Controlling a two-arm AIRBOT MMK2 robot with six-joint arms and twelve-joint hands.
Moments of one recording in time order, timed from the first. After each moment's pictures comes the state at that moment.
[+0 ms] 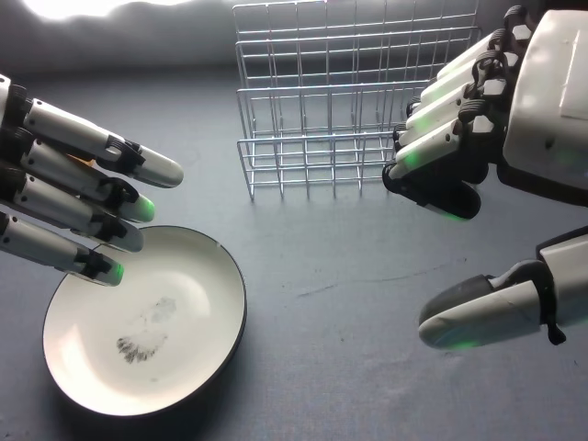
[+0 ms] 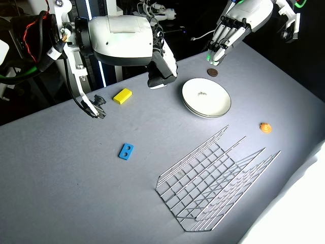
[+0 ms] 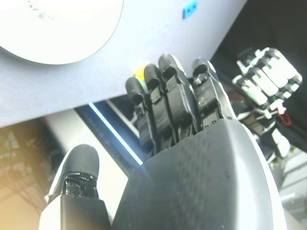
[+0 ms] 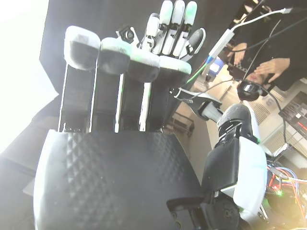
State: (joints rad) left arm 0.06 -0.72 1.30 2.04 -1.44 -0.19; right arm -0.60 -0.72 0.73 -0.45 0.75 -0.74
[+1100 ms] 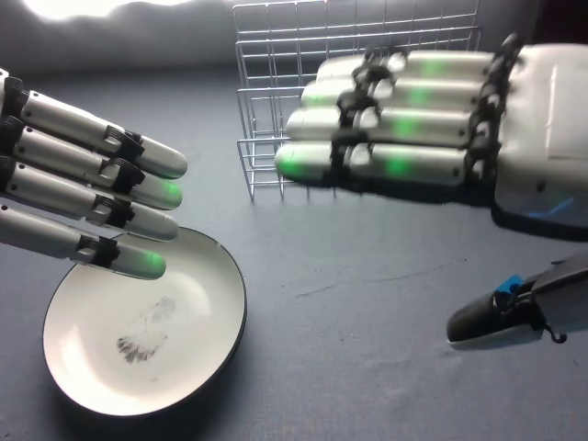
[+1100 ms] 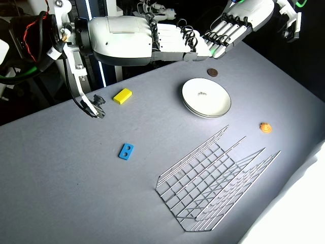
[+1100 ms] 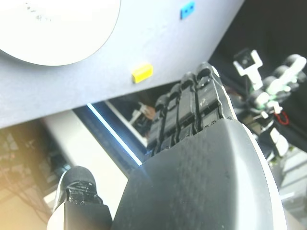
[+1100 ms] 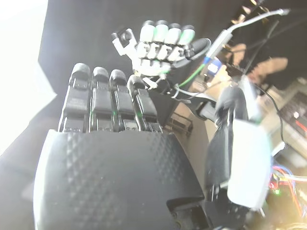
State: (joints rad) left arm 0.06 -0.72 1.30 2.02 -1.44 -0.19; right arm -0.55 -0.73 0.74 -0.61 0.69 -0.56
